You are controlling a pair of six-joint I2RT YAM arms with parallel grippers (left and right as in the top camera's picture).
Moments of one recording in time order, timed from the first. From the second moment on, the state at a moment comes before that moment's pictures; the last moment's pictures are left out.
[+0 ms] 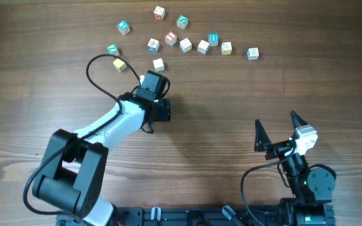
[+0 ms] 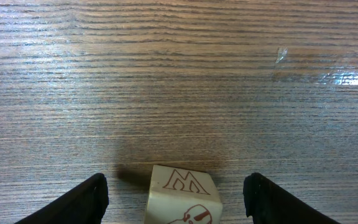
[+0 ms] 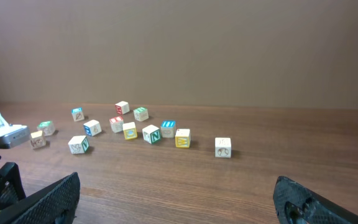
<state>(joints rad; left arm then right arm) -0.43 1.74 0.94 -0.44 -0.09 -0.42 0.00 0.02 0.01 0.02 -0.26 0.08</state>
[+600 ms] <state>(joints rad) -0.43 1.74 0.94 -0.44 -0.09 -0.46 0.00 0.02 0.01 0.02 -0.26 0.08</state>
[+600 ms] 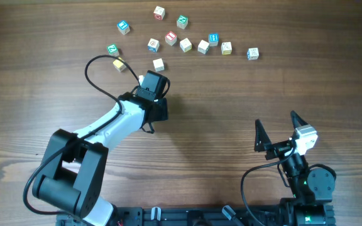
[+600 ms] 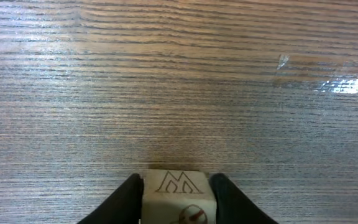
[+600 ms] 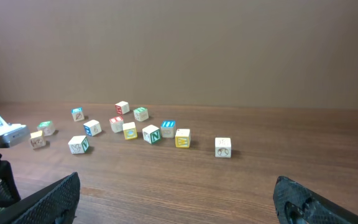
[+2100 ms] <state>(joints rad) -0.43 1.74 0.94 -0.41 -0.12 -0.37 0.00 0.02 0.01 0.02 -0.26 0.08</state>
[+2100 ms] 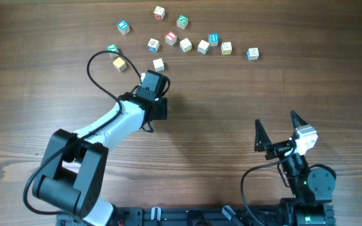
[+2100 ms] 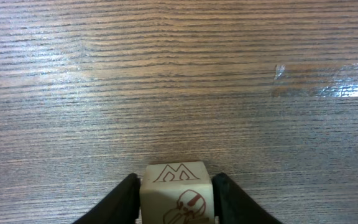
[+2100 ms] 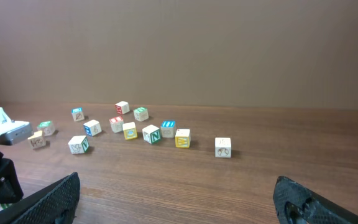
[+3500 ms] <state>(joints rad) -0.31 1.73 1.35 -0.65 -0.13 -0.36 0.00 0.02 0.01 0.02 -0.26 0.08</state>
